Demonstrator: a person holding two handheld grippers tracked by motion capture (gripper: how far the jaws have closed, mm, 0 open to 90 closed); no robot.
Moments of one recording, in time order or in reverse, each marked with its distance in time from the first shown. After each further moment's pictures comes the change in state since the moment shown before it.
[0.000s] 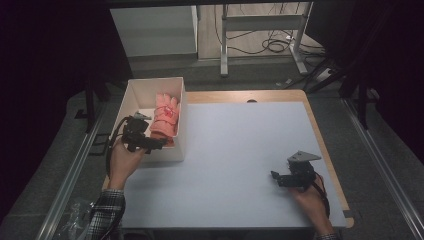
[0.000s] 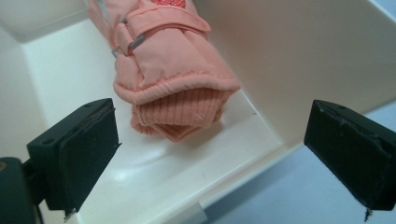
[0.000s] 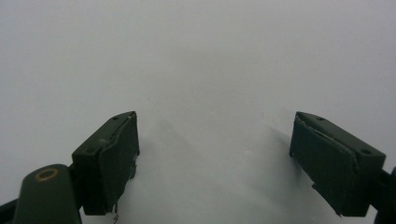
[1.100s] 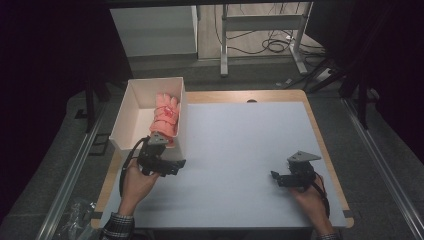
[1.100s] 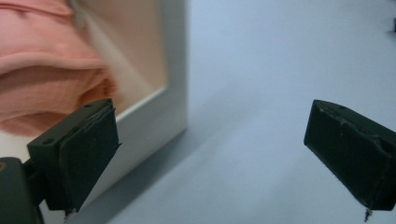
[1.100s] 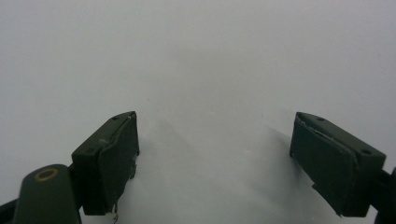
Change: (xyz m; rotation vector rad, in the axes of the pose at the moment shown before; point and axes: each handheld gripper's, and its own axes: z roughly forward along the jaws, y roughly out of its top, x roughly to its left) left arm -0.072 -0.033 0.002 -0.060 -0.160 0.128; right arm 0.000 0.000 0.000 -0.002 -0.002 -0.003
